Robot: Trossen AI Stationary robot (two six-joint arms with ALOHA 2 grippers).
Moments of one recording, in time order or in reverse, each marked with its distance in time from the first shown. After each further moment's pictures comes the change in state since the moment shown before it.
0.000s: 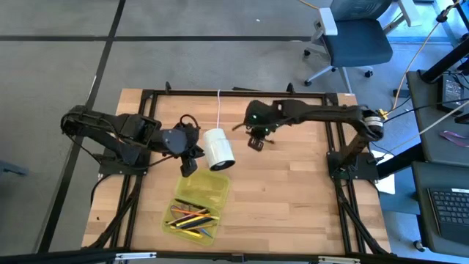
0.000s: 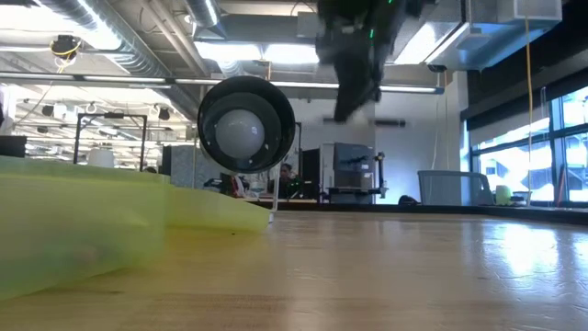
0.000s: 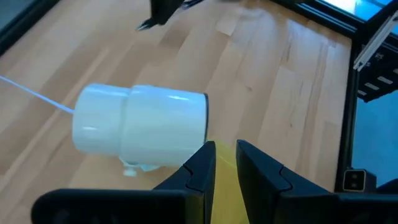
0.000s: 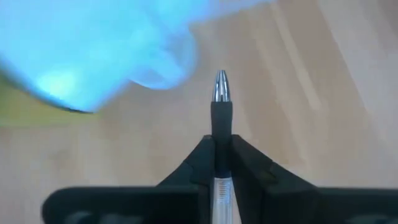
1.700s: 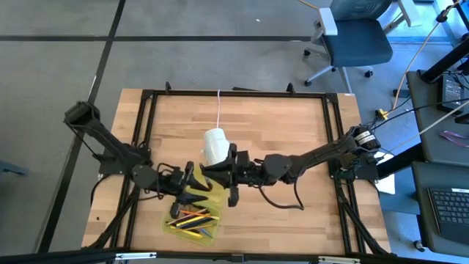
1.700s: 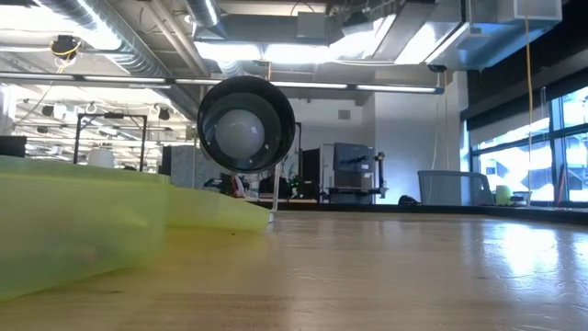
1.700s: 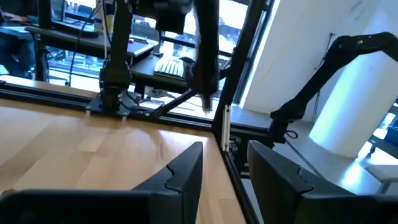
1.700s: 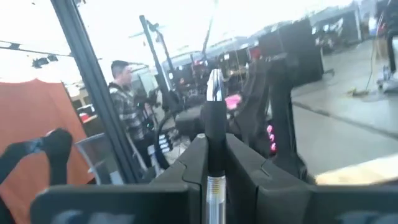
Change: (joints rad) left arm -0.405 -0.050 -0.803 1.581 -0.219 0.349; right arm 0.538 0.123 0.002 1.432 0.365 0.098
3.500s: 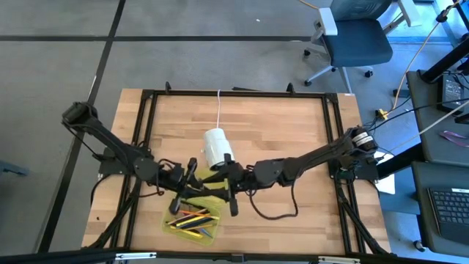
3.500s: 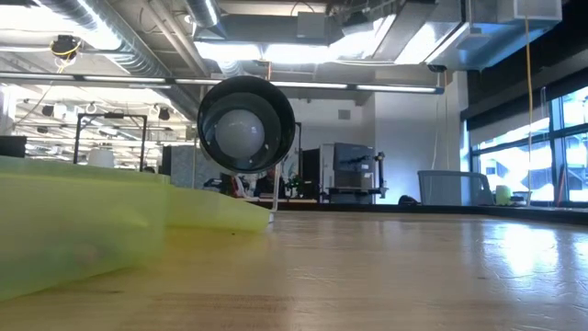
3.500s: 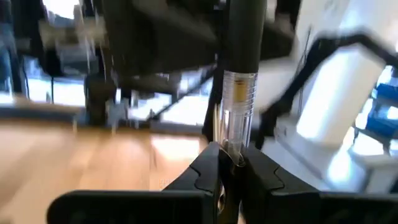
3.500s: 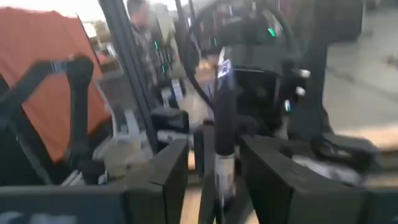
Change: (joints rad) left arm 0.078 -0.035 0.000 -0.001 0.153 0.065; right arm 0.000 0.023 0.000 -0.172 -0.150 -0.032
